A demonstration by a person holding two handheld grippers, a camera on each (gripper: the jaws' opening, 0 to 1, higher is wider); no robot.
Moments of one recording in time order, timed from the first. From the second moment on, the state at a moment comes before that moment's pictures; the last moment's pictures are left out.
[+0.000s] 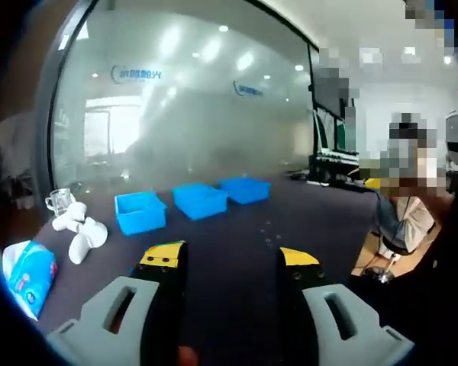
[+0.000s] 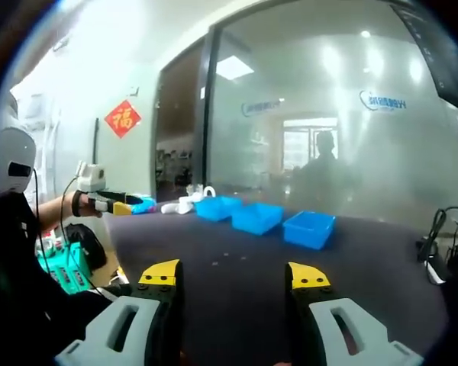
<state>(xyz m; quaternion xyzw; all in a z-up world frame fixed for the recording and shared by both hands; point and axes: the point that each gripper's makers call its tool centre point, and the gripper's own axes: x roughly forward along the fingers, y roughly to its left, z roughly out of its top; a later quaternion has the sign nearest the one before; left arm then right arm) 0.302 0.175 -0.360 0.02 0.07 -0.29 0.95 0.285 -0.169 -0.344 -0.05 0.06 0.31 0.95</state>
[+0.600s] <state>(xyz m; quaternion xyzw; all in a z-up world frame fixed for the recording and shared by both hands) 0.284 0.154 -0.357 0.04 0.07 -0.35 0.93 0.298 -0.151 -0.337 -0.15 0.11 0.38 0.91</state>
